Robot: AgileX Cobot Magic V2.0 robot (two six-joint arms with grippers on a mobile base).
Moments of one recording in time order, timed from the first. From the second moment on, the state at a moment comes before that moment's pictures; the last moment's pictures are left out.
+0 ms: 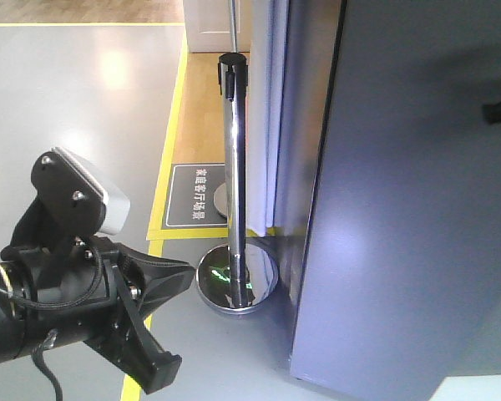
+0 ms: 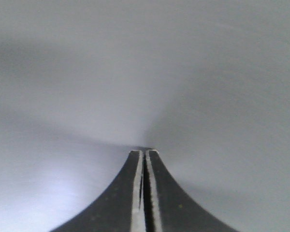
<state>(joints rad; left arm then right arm) -0.82 1.05 -0.80 -0.10 0.41 0.00 -0.14 1.52 -1.16 -1.59 0.10 1.21</state>
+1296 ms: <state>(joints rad) -0.82 1.05 -0.80 -0.10 0.42 0.00 -0.25 1.38 -1.04 -1.76 -0.32 1.75</state>
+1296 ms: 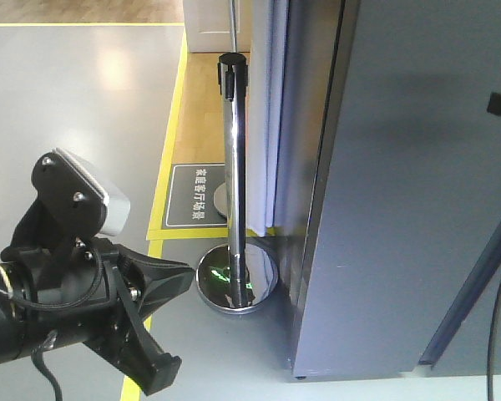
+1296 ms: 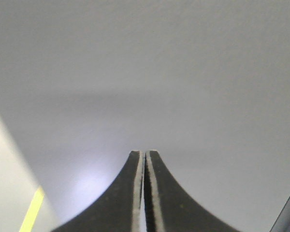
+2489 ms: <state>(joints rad) -0.82 1.05 -0.80 -0.10 0.42 0.00 -0.15 0.75 -0.48 -1.77 -0.36 1.90</state>
